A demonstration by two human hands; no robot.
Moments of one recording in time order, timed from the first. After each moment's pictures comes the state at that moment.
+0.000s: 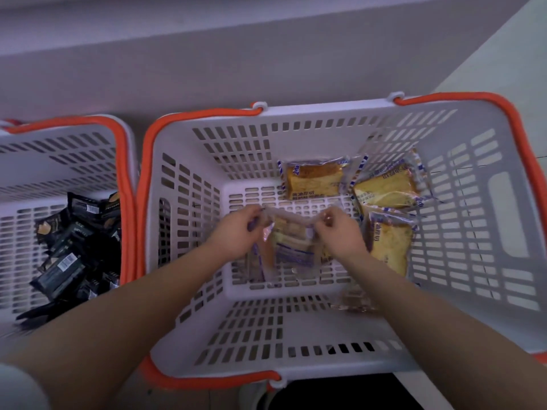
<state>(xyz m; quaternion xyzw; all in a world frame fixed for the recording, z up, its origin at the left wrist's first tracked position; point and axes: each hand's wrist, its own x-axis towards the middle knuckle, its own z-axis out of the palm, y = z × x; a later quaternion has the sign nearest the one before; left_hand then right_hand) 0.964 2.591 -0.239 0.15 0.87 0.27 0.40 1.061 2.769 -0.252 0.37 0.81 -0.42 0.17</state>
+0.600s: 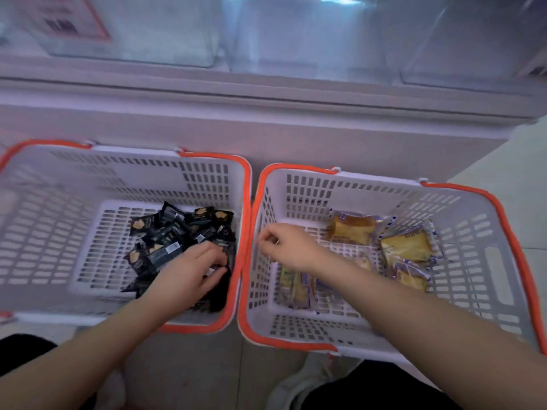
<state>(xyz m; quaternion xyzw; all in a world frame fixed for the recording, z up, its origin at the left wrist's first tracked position) 0.995 2.393 -0.099 0.33 0.91 0.21 0.13 0.998 2.610 -0.091 0.00 0.88 -0.40 0.25</state>
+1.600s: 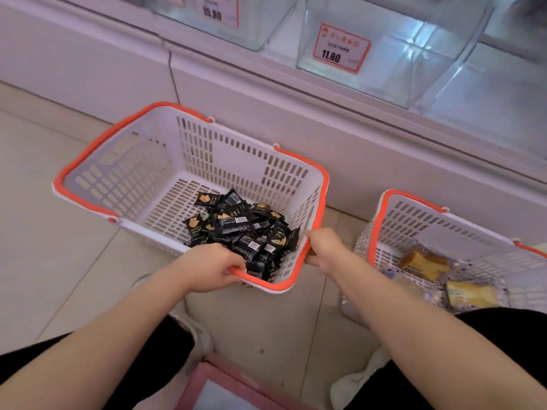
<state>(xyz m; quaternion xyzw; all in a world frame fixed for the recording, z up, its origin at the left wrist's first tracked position) 1.018 2.166 -0.096 0.29 0.92 0.12 0.26 0.988 2.384 -0.087 0.36 0.70 -0.57 0.22</state>
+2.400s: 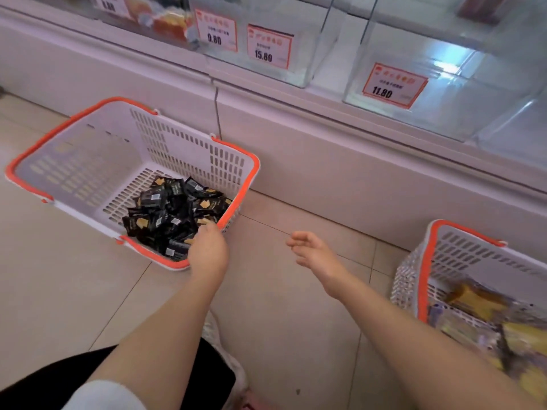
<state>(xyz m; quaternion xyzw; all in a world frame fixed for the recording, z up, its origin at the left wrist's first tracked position) 0.953 2.118 -0.114 -0.22 0.96 0.15 0.08 0.961 2.312 -0.077 0.15 0.74 -0.61 0.26</state>
